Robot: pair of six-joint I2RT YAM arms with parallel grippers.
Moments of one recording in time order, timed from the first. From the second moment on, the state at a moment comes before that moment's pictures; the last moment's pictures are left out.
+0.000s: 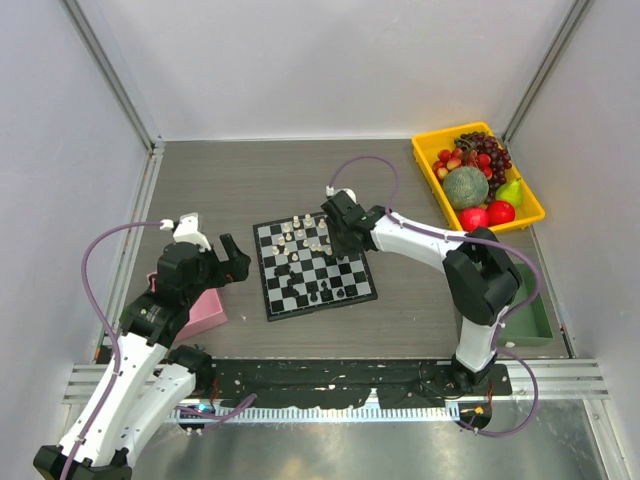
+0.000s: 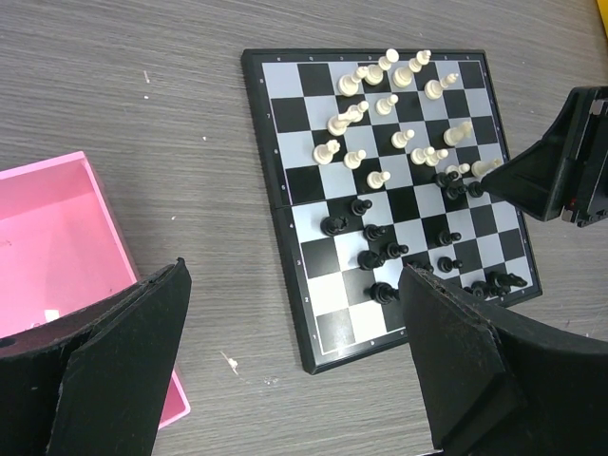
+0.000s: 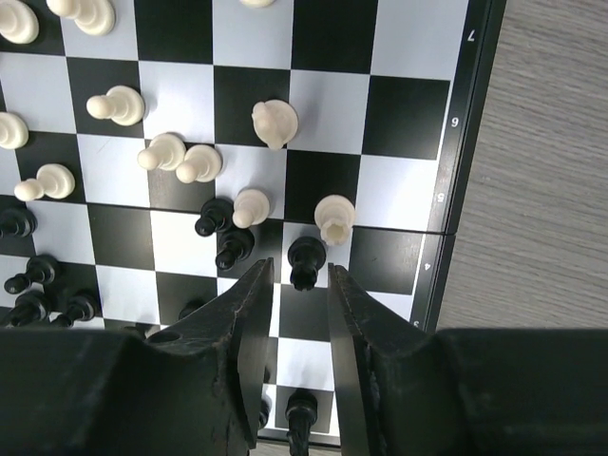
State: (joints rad) left arm -0.35 0.61 0.68 -0.58 -0.11 -0.47; right arm 0.74 1.82 1.29 -0.49 0.18 0.45
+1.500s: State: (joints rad) left arm -0.35 0.61 0.68 -0.60 -0.12 -0.47; right arm 0.77 1.48 0.89 -0.45 0.17 0.50
